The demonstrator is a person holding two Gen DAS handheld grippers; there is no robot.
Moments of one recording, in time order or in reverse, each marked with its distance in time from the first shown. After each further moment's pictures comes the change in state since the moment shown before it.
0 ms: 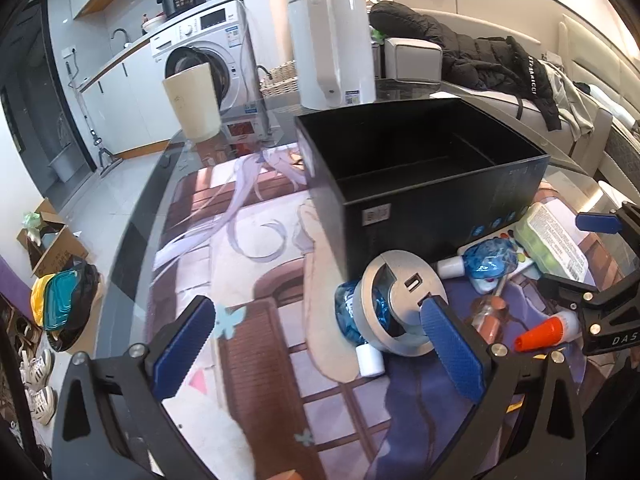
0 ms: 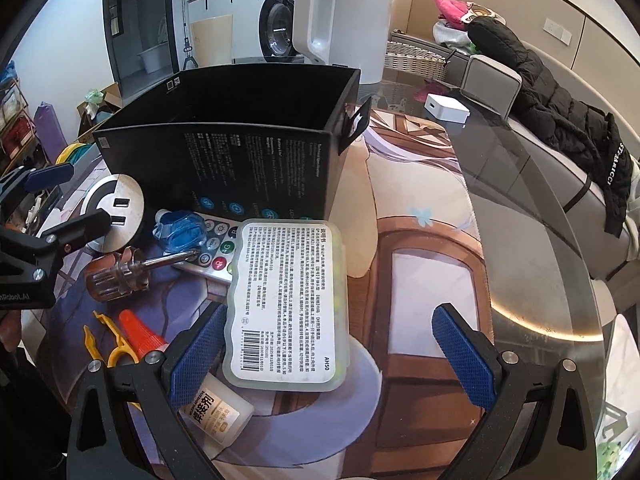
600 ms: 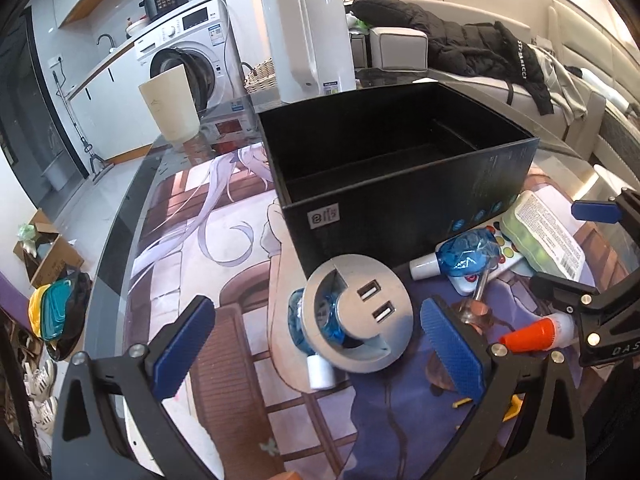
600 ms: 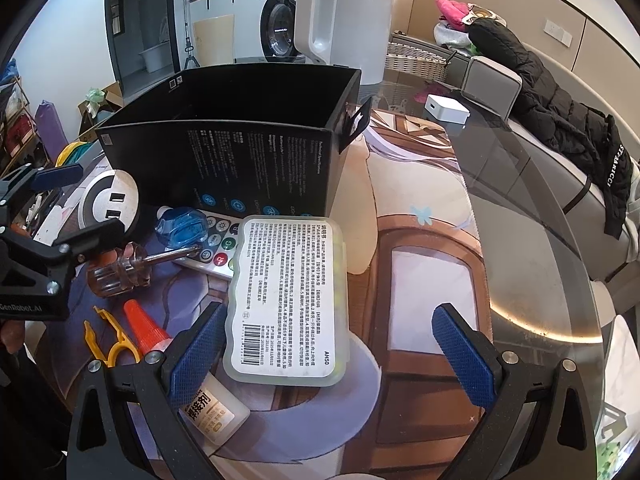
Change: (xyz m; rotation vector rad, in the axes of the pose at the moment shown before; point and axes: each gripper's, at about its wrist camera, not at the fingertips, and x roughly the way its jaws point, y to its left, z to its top) left arm 0.011 -0.024 0.005 0.052 0.030 -0.019; right arm 0.001 -0.003 0.000 -0.004 -0.001 0.003
